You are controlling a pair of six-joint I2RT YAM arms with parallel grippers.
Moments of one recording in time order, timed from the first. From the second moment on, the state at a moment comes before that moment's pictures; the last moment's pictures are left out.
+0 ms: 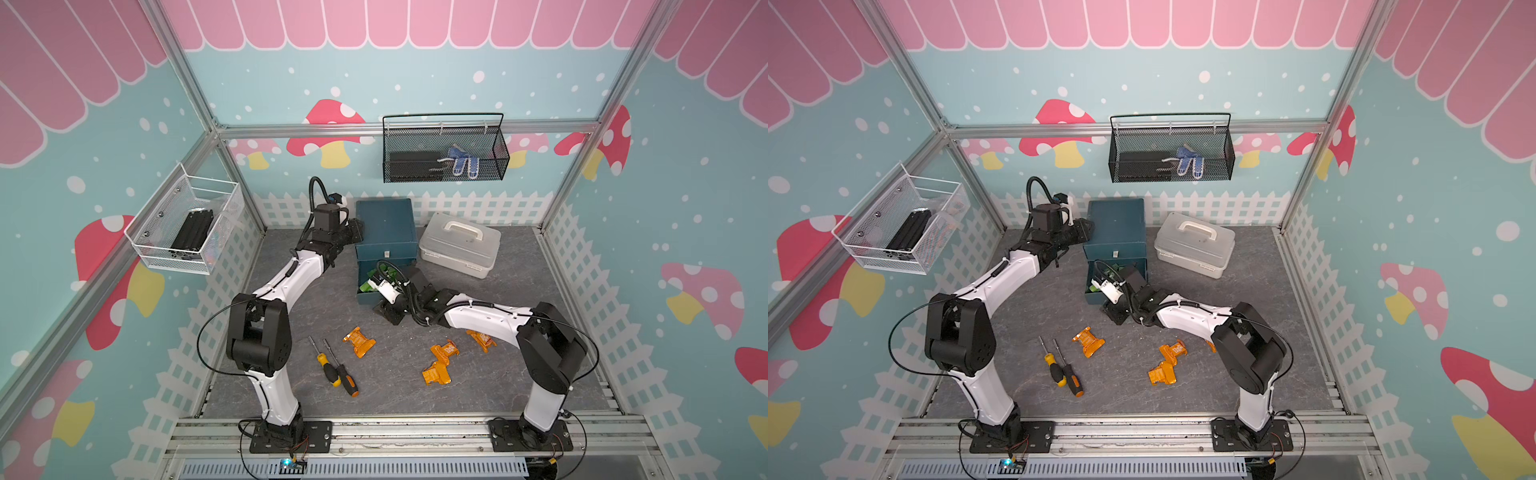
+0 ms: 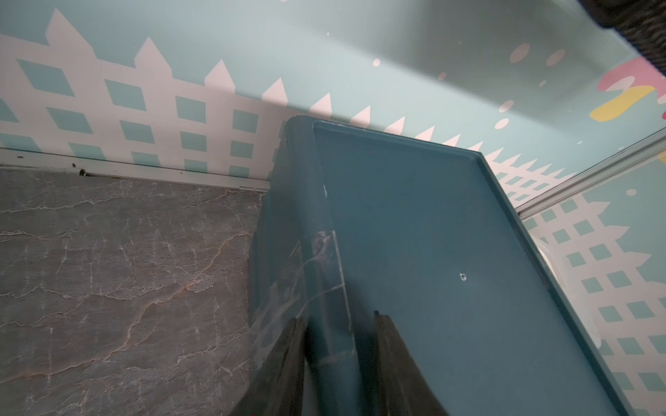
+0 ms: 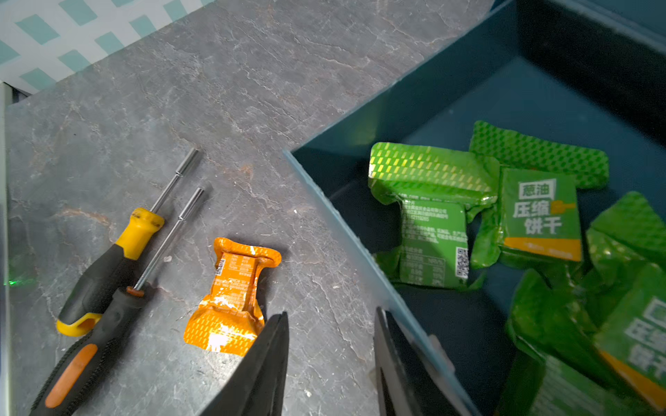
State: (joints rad) left arm -0.20 1.83 1.49 -0.10 0.17 -0.37; right arm 0.81 1.82 1.24 -0.12 -0.20 -0.07
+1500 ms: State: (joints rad) left arm -0.20 1.37 0.98 0.18 0.19 -0.67; right arm 0.75 1.59 1.38 -0.12 -0.07 -0.14
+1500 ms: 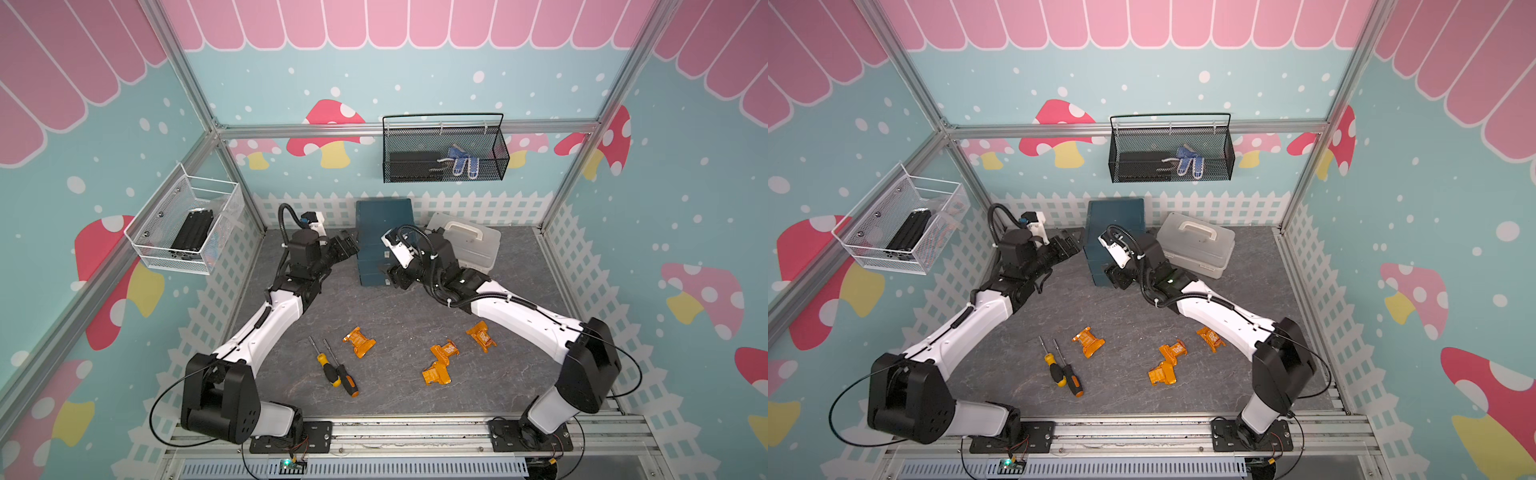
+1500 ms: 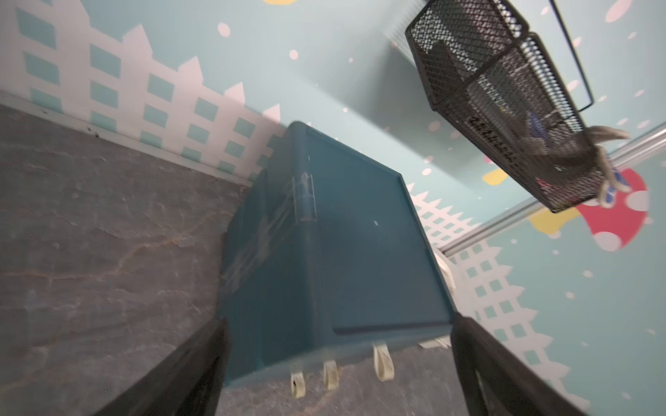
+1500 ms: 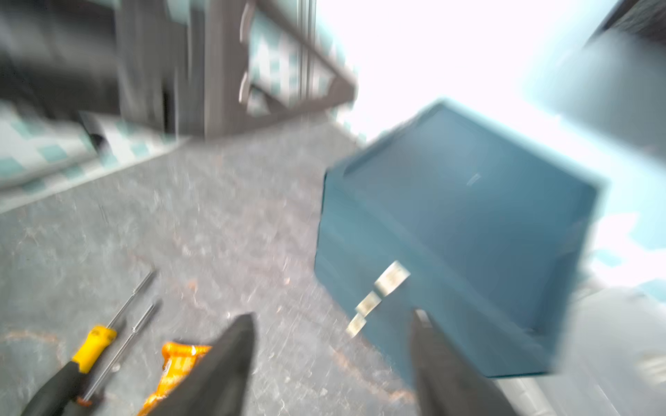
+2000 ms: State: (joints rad) left arm -0.46 1.30 0.49 0.69 0.07 -1.02; right arm 0.50 1.81 1.63 -0.23 -0.16 0.13
